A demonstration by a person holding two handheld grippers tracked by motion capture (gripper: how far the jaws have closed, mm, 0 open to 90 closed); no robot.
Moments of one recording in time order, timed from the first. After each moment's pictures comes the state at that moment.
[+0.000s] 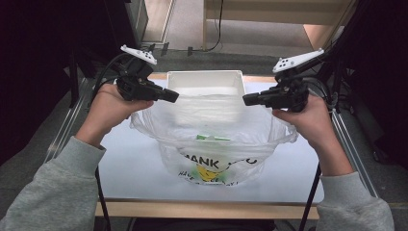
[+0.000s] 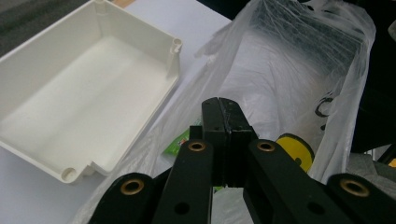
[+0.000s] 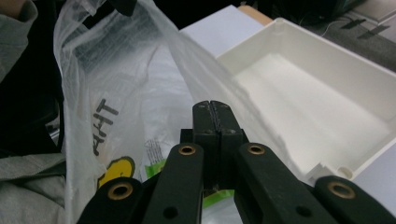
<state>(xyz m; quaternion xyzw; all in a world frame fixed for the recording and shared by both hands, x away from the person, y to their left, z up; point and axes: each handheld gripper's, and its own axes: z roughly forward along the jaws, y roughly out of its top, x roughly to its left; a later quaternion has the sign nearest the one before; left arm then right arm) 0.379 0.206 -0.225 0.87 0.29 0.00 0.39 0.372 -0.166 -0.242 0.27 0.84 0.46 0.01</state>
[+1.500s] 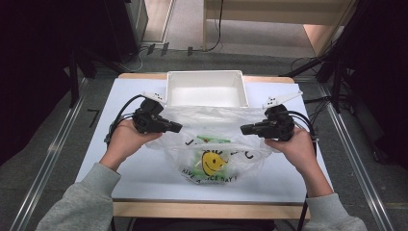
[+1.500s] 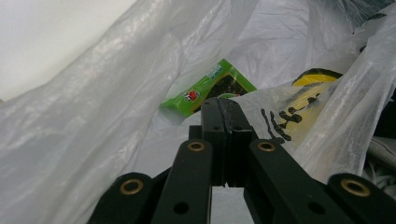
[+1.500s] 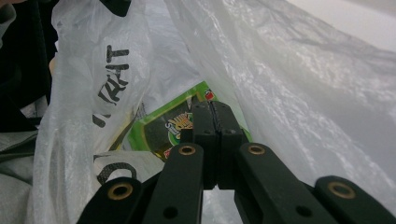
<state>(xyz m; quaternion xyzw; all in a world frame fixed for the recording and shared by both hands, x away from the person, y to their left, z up) 0.372 0.206 -0.338 0.87 0.32 -0.02 0.37 0.362 -0.168 -0.344 0.32 0.84 0.43 -0.01</state>
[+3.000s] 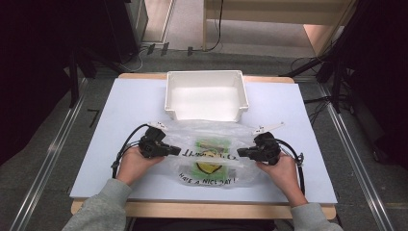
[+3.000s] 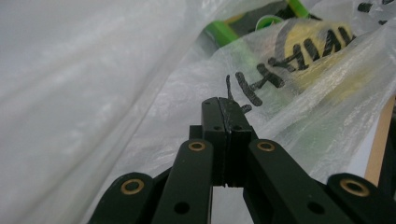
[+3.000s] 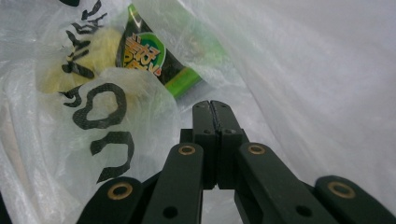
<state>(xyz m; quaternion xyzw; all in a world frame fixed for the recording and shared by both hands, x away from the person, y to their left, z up) 0.353 0.215 -0.440 0.86 0.38 -0.05 0.34 0.349 -0.160 -0.450 0.38 0.84 0.38 -0.01</state>
